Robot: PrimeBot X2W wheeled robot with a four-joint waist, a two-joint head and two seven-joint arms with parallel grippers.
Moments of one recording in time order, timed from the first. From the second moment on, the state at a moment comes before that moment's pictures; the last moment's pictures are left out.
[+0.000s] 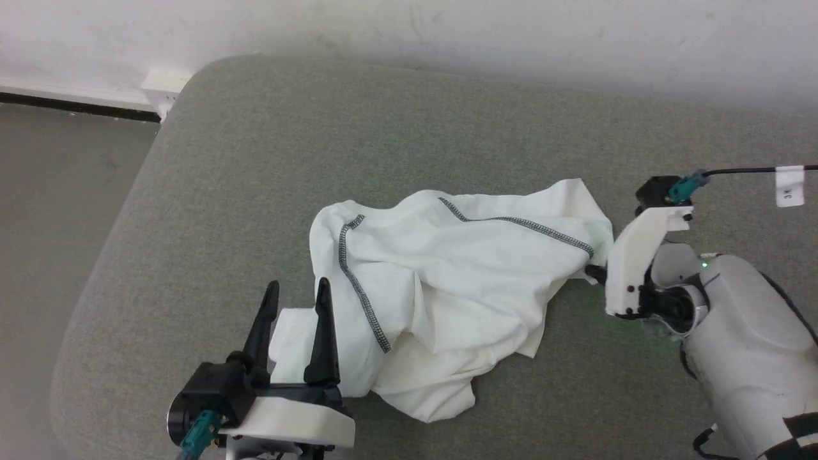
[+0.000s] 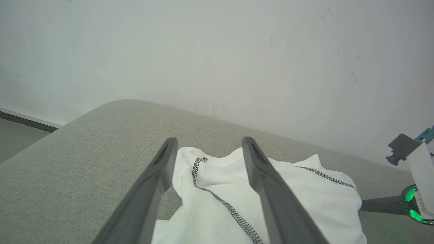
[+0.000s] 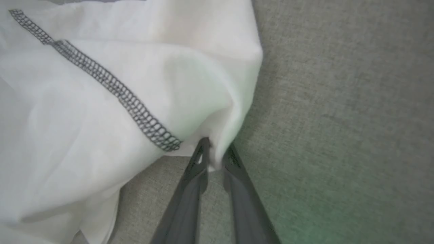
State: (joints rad) left arm 0.03 0.06 -0.23 -0.06 -0.30 0.13 -0.26; right arm -0.69 -0.19 0.26 0.90 0.56 0.13 0.60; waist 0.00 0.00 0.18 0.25
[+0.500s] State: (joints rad) left arm 0.05 0.06 -0.19 -0.04 -0.29 0.11 -0.26; right arm -0.62 -0.34 0.39 0.70 0.64 0.13 0.33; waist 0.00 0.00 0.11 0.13
